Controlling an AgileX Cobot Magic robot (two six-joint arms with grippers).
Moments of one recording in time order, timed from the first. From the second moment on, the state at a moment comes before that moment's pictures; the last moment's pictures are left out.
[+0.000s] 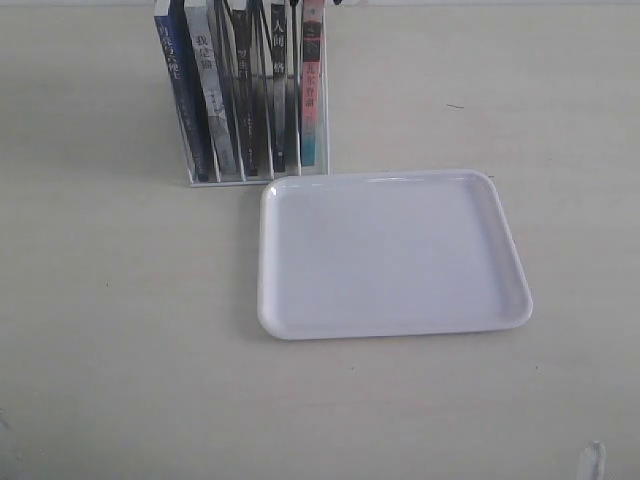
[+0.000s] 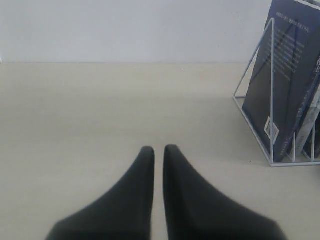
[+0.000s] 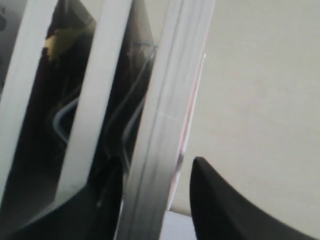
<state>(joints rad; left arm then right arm) 0.00 0.00 0.00 0.07 0.31 -0.08 0.62 2.20 -2.20 0.01 1.22 0.33</state>
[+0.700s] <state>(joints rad) 0.00 0.00 0.00 0.07 0.31 -0.08 0.62 2.08 -2.20 0.00 1.25 0.33</state>
